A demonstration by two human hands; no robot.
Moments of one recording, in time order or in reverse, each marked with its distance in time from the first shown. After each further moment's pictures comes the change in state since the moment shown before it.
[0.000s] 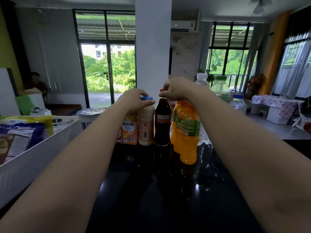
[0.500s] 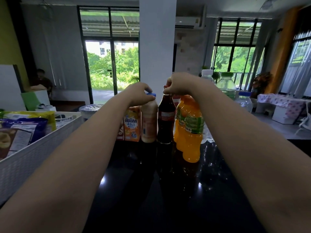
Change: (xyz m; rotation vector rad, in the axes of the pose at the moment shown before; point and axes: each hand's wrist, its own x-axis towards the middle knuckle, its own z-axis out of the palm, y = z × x) left_hand 0.001 0.009 -0.011 -0.026 -0.089 0.000; right_hand 0.006 -0.002 -0.003 -0.020 -0.043 0.020
